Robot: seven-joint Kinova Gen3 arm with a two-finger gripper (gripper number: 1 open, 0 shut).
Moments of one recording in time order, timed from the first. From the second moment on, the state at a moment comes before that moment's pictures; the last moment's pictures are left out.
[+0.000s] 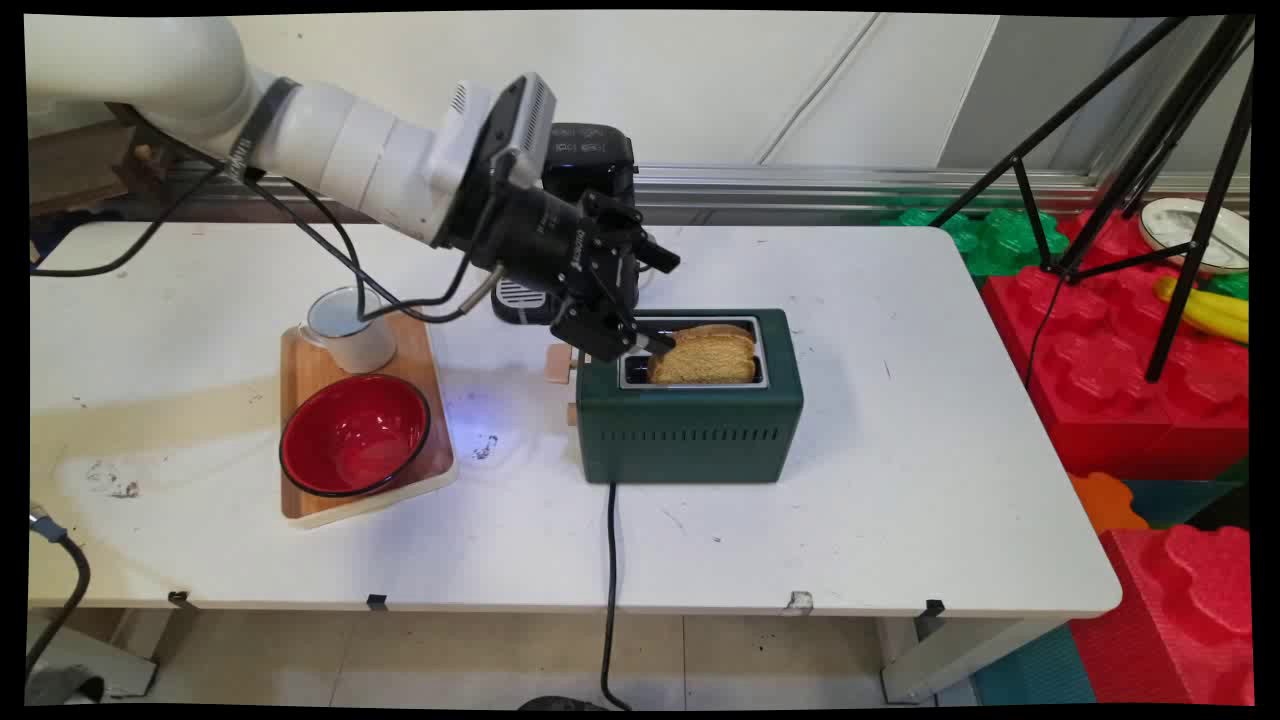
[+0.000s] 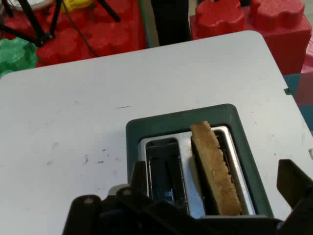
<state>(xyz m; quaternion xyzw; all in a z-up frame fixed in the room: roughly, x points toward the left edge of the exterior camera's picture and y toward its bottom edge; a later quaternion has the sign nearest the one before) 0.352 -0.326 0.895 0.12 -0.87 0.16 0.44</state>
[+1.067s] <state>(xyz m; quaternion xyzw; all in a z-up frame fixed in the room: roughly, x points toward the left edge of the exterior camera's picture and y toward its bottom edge) 0.407 -0.294 0.931 0.13 -0.88 0.18 0.42</state>
